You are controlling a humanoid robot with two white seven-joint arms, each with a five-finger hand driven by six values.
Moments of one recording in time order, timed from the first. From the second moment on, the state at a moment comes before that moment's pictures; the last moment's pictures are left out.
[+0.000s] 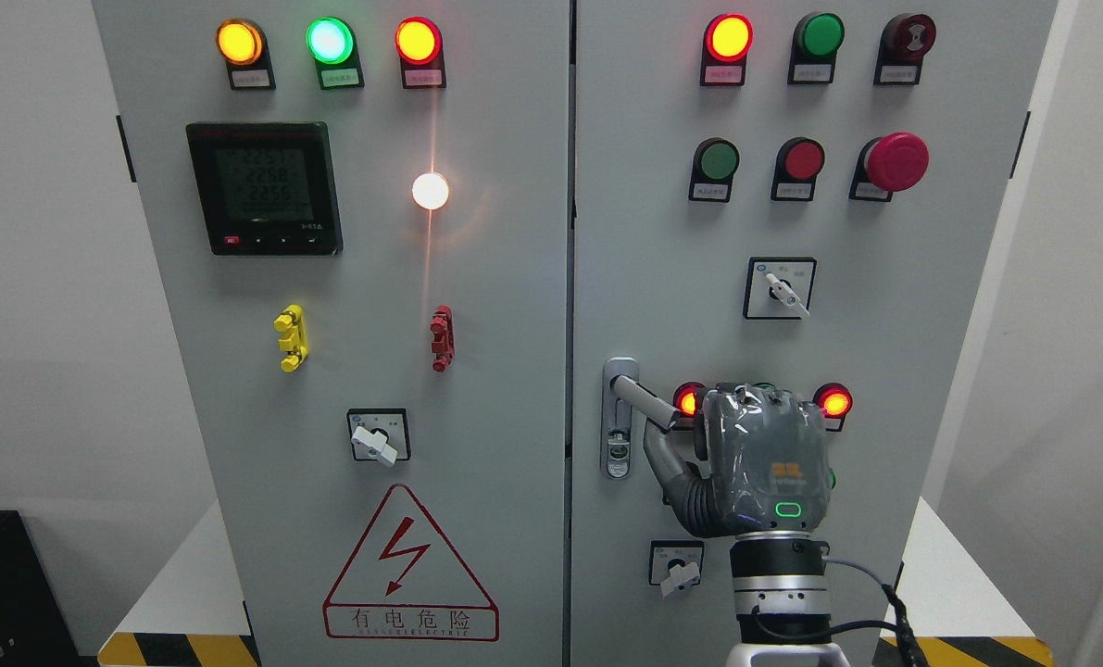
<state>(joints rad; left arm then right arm) 0.00 -0.10 -0.14 -0.05 0.16 -0.10 -0.06 -0.47 0.13 0.21 -1.77 1.46 0.21 -0.10</state>
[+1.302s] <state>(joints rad) 0.00 -0.10 -0.14 -0.05 0.16 -0.10 -0.06 -0.47 0.13 0.20 -1.78 1.45 0.21 -0.11</state>
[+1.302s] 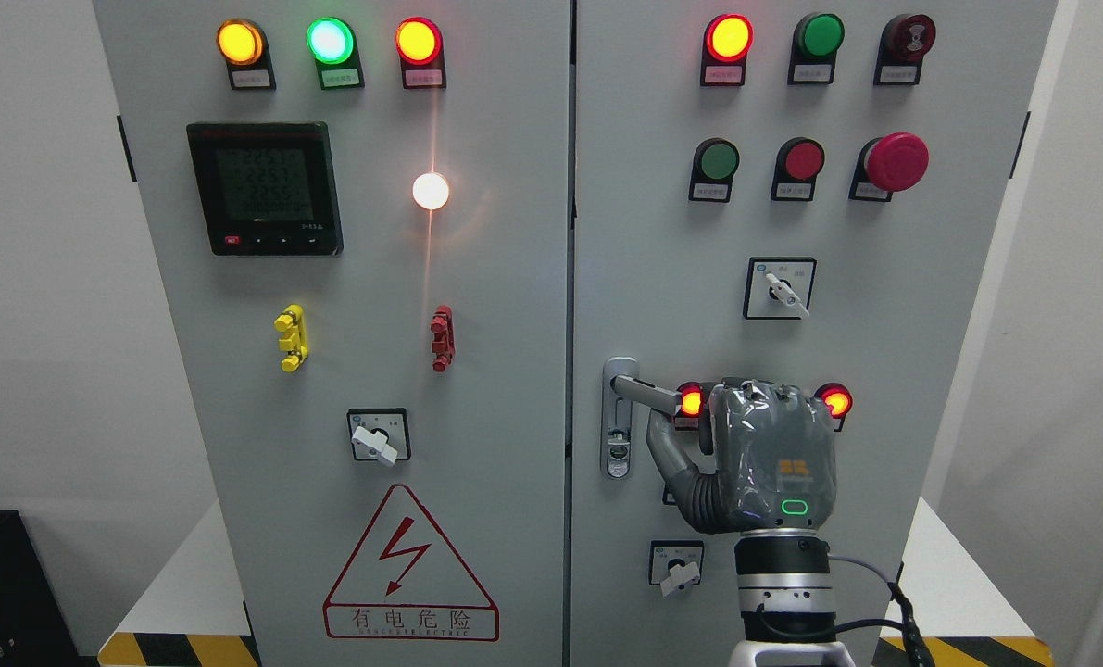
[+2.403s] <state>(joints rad) 0.00 -0.10 -0.14 -0.05 0.16 -0.10 -0.06 -0.47 0.13 0.20 -1.78 1.45 0.21 -0.11</state>
